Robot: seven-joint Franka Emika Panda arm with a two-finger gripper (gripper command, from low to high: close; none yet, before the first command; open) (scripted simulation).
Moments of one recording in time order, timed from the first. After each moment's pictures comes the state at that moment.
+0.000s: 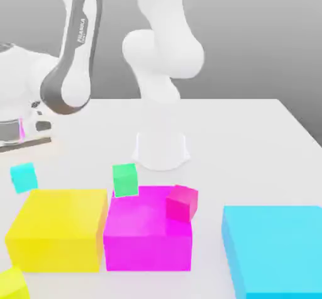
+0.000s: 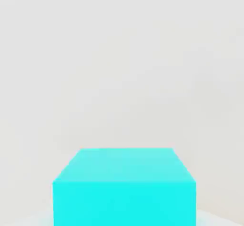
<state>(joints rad) -0.68 -0.01 -0.02 -2.66 -0.02 2.65 2.51</state>
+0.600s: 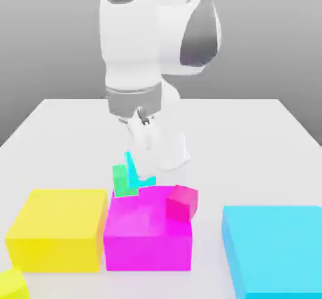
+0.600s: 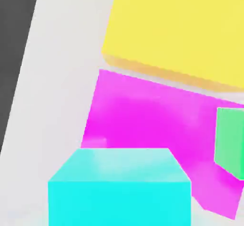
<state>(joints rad) -0.19 -0.35 0.20 -2.71 0.13 2.36 1.82</state>
